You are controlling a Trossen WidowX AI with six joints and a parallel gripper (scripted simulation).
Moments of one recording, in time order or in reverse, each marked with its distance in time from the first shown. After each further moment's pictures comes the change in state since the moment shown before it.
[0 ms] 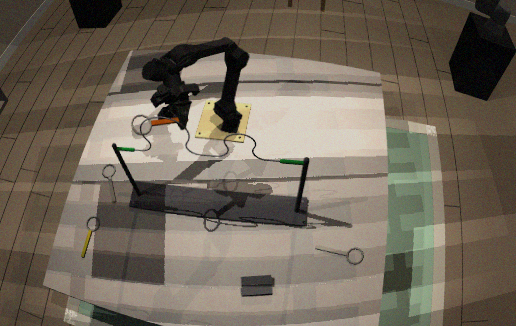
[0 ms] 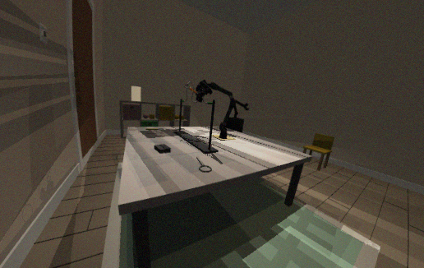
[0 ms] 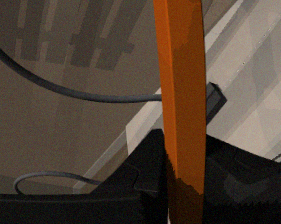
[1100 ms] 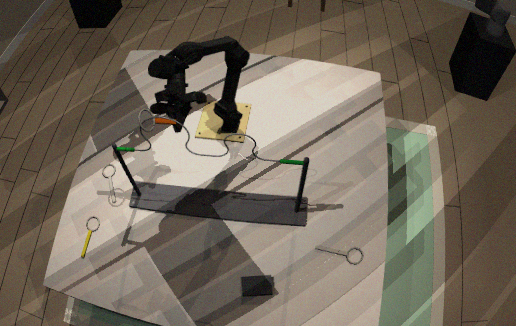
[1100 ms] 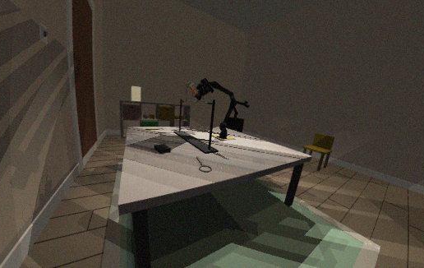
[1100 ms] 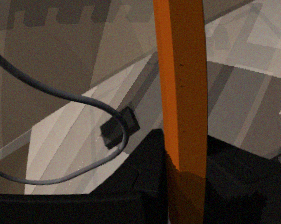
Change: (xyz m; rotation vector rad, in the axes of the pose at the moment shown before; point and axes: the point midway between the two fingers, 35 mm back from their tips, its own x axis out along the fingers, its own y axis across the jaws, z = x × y) arm 0.000 -0.016 0.005 -0.390 -0.038 -0.258
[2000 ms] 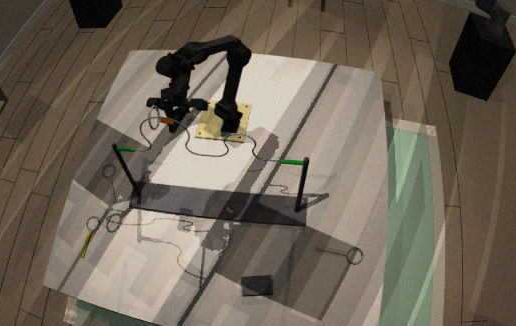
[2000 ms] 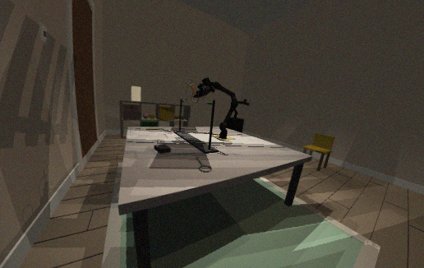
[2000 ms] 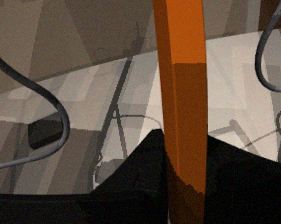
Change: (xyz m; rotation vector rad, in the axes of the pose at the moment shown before) arm 0.000 -0.013 0.003 -0.318 -0.043 -0.201
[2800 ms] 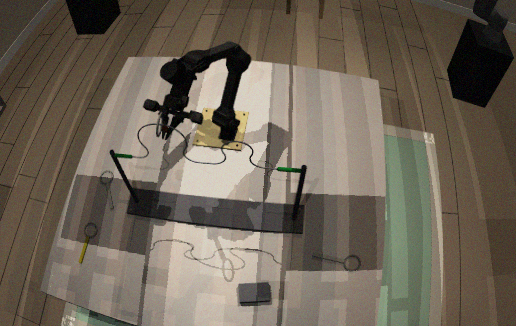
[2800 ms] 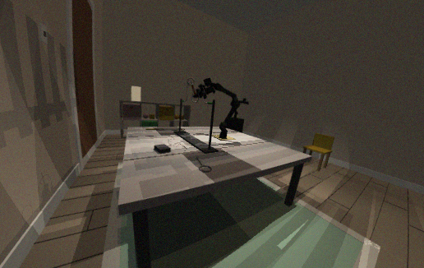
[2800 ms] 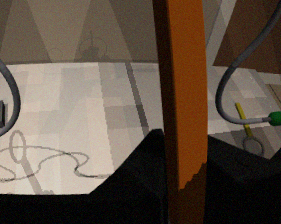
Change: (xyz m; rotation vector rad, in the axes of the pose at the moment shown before) arm 0.001 -0.012 0.001 -0.281 -0.039 -0.166
